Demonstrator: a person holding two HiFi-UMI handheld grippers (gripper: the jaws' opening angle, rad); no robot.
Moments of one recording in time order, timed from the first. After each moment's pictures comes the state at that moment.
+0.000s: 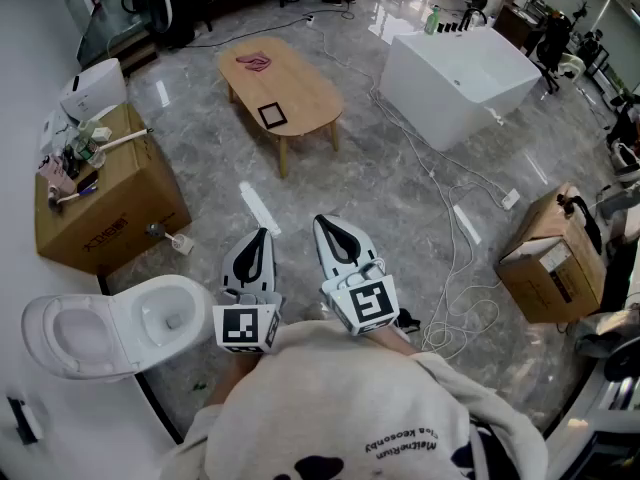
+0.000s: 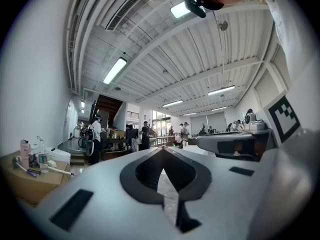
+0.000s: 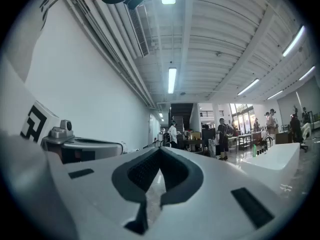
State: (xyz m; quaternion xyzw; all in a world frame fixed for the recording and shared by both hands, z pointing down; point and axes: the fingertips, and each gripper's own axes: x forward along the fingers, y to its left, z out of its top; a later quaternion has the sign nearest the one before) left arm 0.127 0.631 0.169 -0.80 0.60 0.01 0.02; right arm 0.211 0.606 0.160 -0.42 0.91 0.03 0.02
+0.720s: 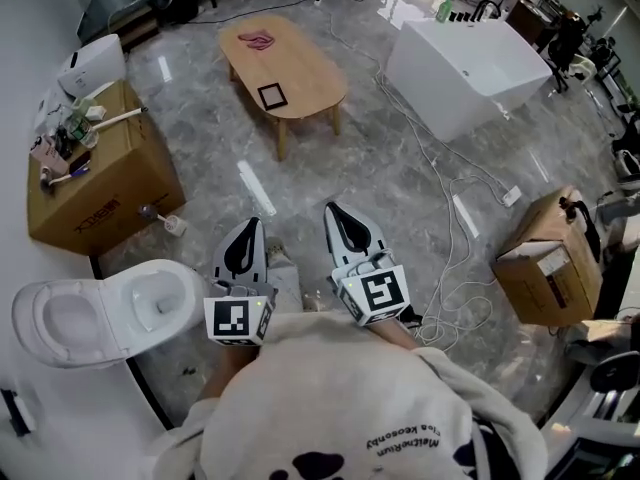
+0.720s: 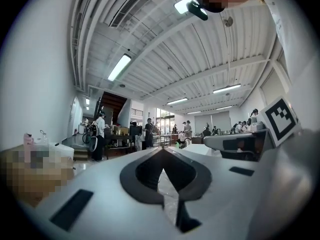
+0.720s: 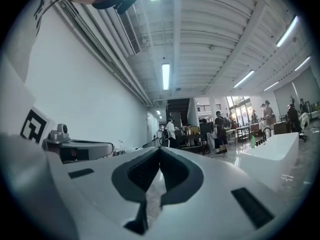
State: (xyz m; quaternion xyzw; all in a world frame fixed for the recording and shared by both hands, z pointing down) left arm 0.120 0.607 0.189 -0.79 0.62 0.01 0.00; right arm 0.236 0.570 0.181 -0.42 0.91 -0.01 0.01
